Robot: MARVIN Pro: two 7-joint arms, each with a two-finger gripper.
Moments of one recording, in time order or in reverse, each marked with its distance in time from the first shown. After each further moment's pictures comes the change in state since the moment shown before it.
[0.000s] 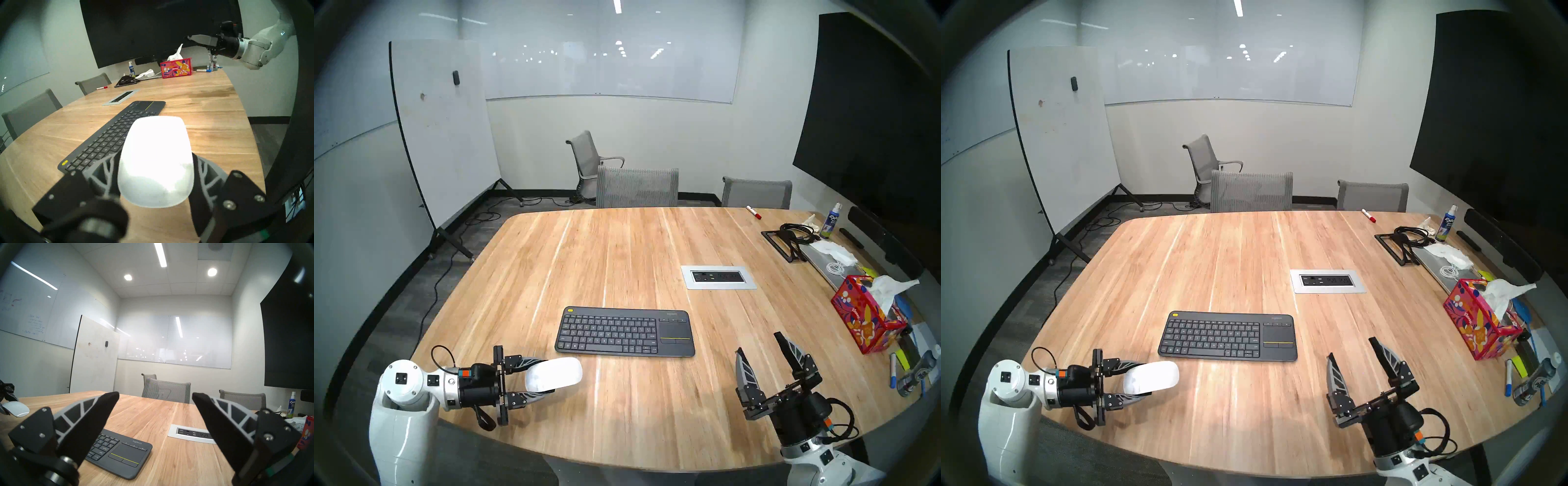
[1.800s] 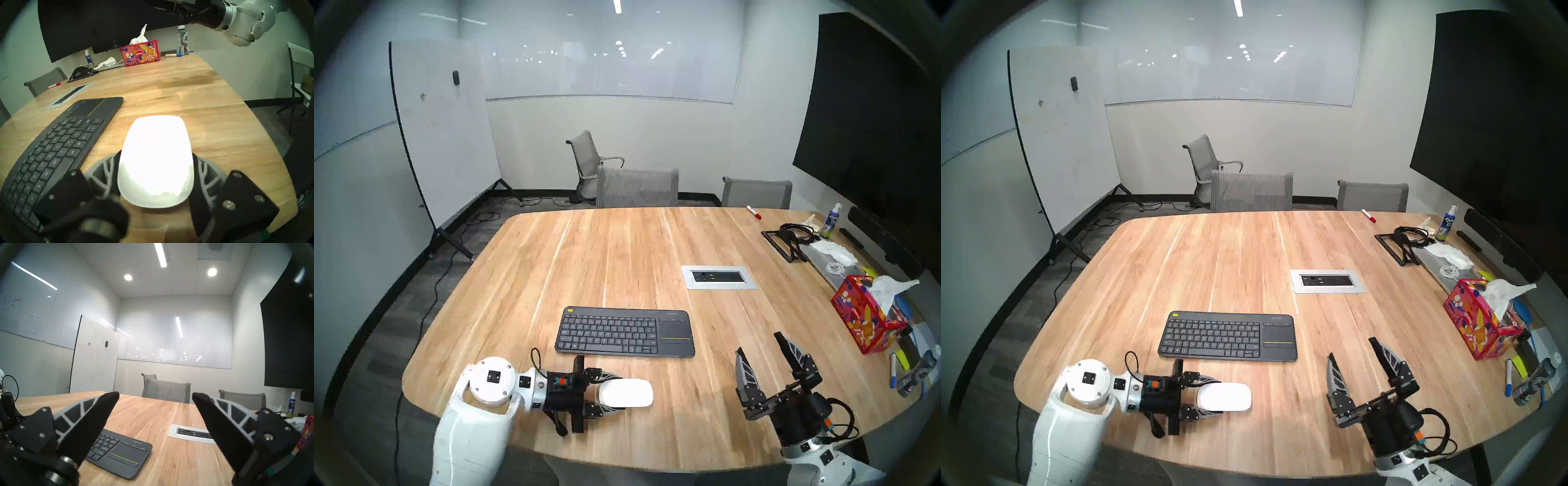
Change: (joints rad) left arm -0.148 -0.117 0.369 0.054 0.364 0.049 0.113; right arm 0.000 0.000 0.000 0.000 0.000 0.000 0.000
